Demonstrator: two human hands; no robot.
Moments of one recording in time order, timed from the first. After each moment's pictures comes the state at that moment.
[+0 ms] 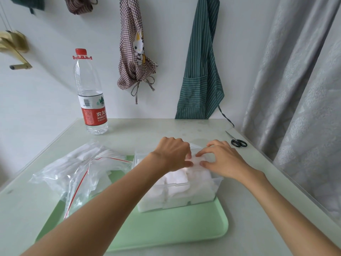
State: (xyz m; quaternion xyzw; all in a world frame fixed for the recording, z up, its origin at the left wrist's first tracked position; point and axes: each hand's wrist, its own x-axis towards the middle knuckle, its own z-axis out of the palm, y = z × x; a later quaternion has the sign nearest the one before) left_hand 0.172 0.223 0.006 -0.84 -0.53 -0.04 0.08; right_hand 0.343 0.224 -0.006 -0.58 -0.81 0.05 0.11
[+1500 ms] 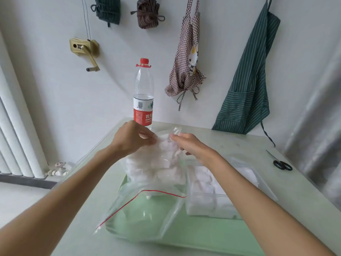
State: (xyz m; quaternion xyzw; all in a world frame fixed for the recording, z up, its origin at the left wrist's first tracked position) left_hand -0.044 0.165 0.023 -0.62 -0.67 -0.39 -0.10; right_hand 0.137 0.226 0.030 -0.49 -0.72 0.43 0.23
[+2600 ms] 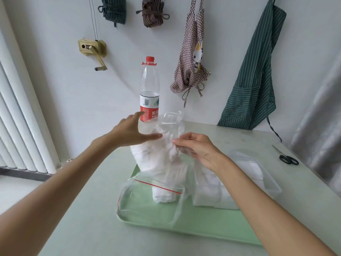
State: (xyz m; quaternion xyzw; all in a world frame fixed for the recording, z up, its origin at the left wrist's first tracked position) left_hand -0.051 0.140 0.045 -0.60 -0.75 -0.26 -0.10; right_hand 0.146 0.200 0.019 -0.41 -0.59 0.59 0.38
